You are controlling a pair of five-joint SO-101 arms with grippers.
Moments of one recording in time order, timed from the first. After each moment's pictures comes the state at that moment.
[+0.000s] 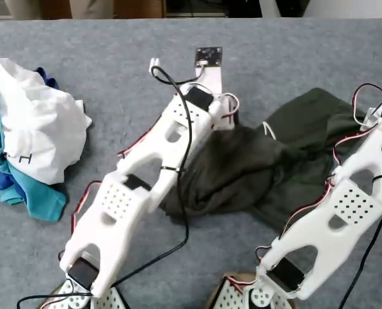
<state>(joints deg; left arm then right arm) 29.7 50.5 -49.5 67.6 21.0 38.9 53.8 -47.9 62.6 6.6</state>
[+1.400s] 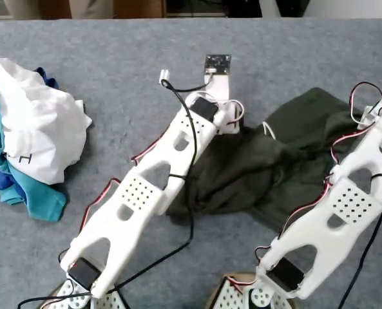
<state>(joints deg) 31.0 71.8 -77.0 69.5 17.8 38.0 53.8 -47.9 62.6 6.6</state>
